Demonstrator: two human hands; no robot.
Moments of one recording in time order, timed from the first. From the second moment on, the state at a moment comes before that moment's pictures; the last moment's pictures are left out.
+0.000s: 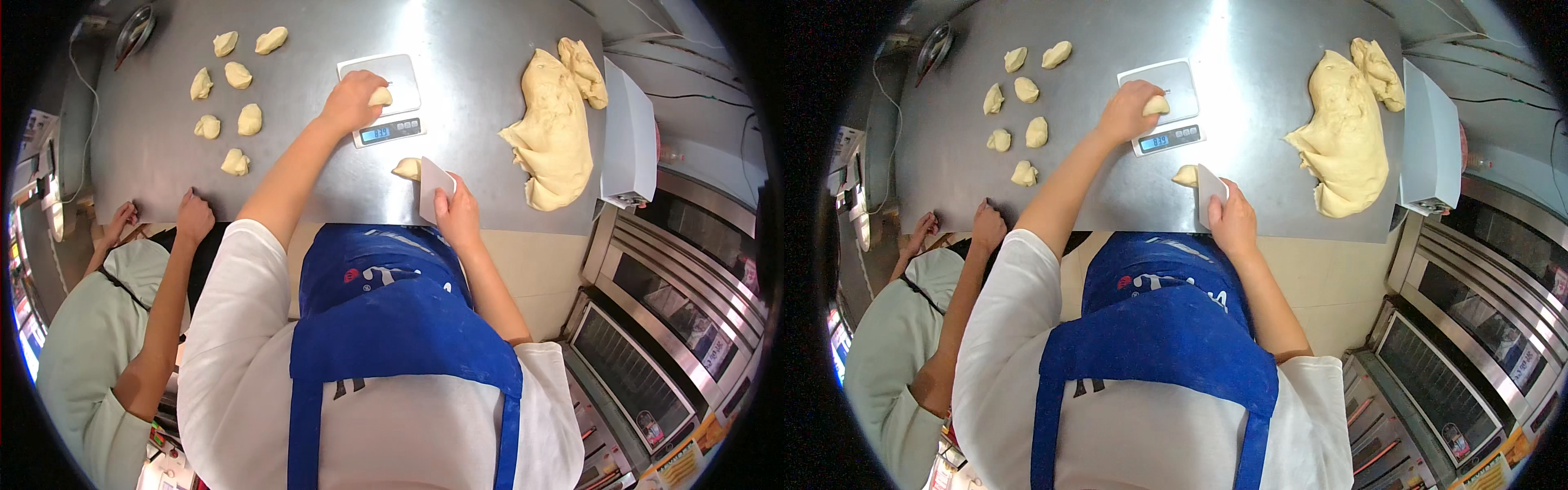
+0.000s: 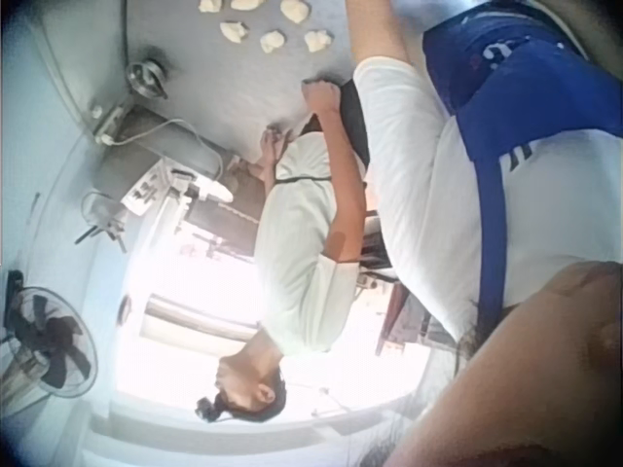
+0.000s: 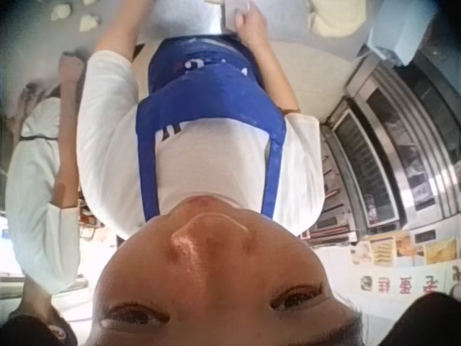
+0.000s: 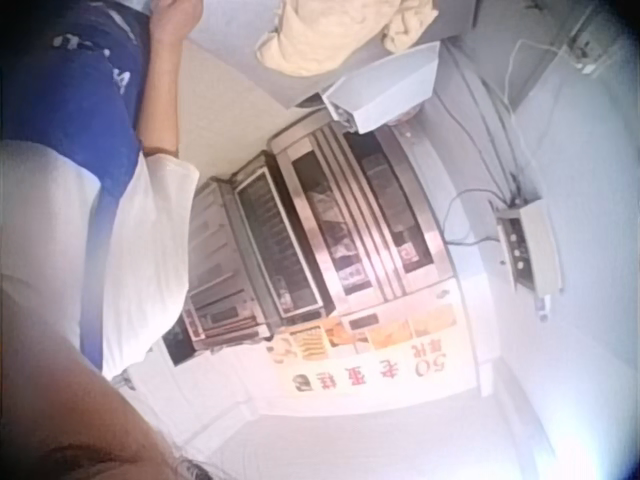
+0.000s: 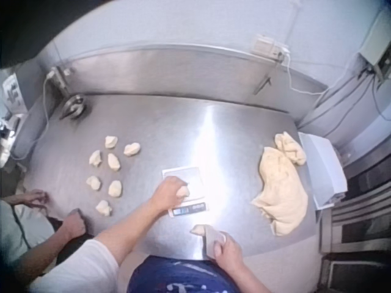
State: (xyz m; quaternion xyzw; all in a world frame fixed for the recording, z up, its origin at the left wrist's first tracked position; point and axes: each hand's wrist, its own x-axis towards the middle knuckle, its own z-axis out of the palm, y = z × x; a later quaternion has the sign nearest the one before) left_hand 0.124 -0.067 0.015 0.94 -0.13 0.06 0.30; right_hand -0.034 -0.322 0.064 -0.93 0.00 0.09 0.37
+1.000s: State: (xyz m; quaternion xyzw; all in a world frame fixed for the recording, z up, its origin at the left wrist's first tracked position) left_hand 0.012 -0.140 -0.015 0.89 -0.21 -0.10 0.40; right_hand 0.005 -0.301 0.050 -0.96 -0.01 0.17 0.21
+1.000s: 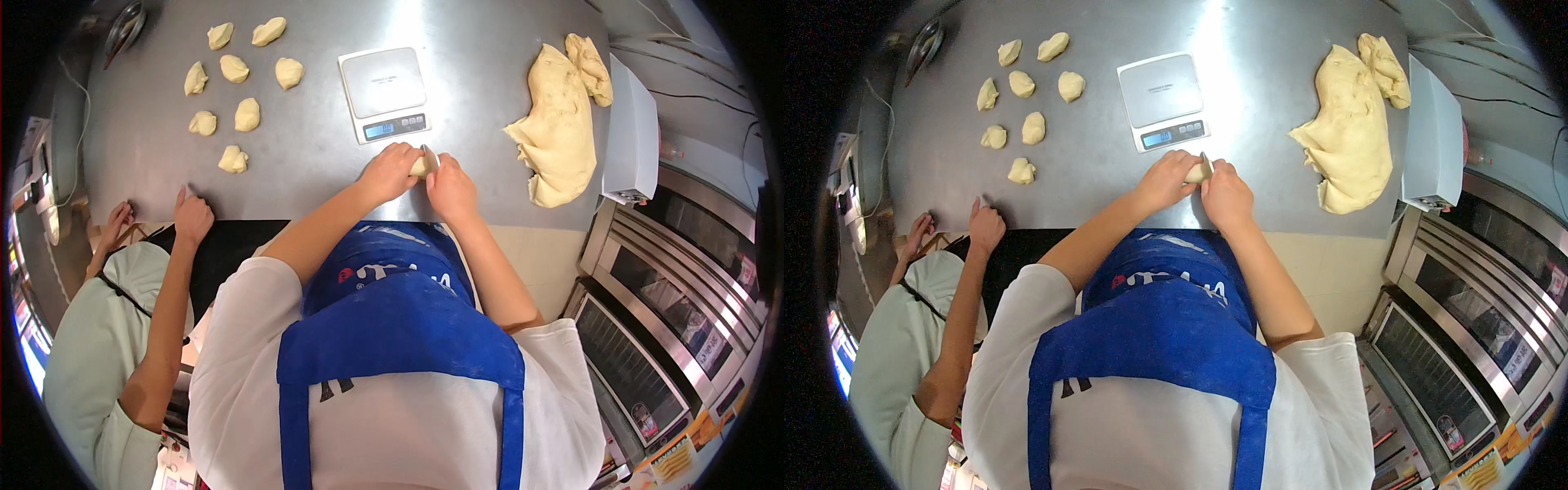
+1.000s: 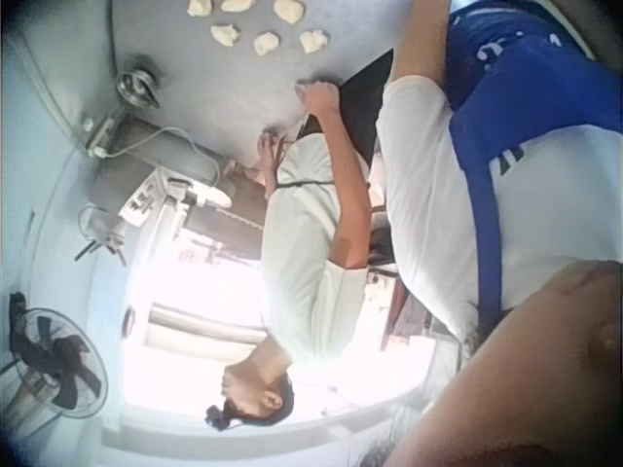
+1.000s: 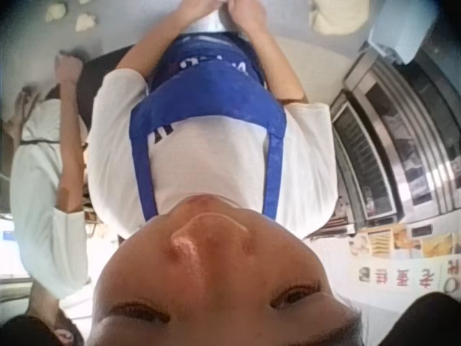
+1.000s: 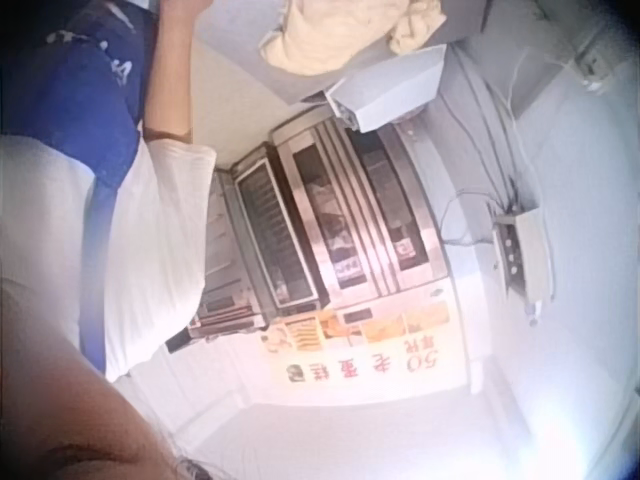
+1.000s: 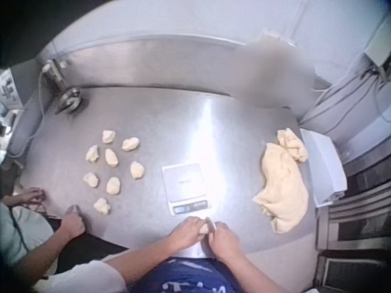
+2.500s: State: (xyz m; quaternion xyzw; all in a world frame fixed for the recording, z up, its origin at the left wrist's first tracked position) left_hand -0.015 -0.119 -0.033 0.92 -0.16 0.01 0.35; right_hand -0.031 -0.326 0.020 -0.92 0.07 0.15 0.35
